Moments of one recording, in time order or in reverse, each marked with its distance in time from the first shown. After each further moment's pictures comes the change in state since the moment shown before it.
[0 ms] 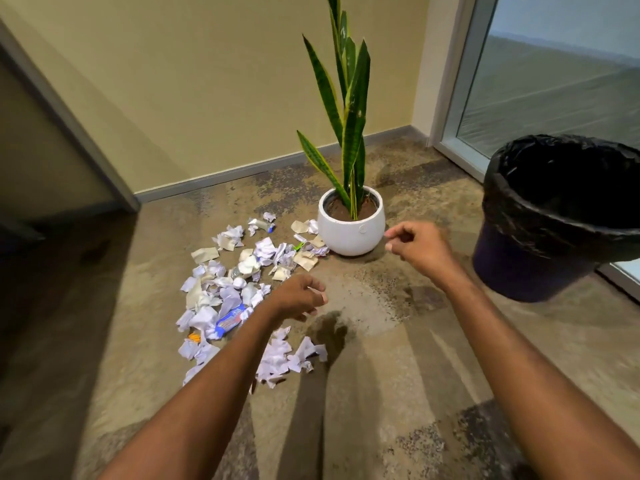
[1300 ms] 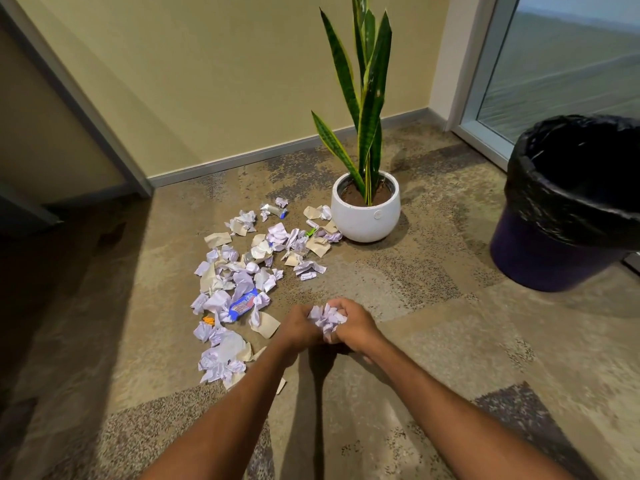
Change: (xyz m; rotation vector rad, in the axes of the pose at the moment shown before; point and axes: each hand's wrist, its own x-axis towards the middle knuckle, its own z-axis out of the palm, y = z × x) left_hand -0.016 -0.090 0.049 -0.206 0.102 -0.060; right_hand -0.104 0.044 0.187 0.206 -0.372 0.374
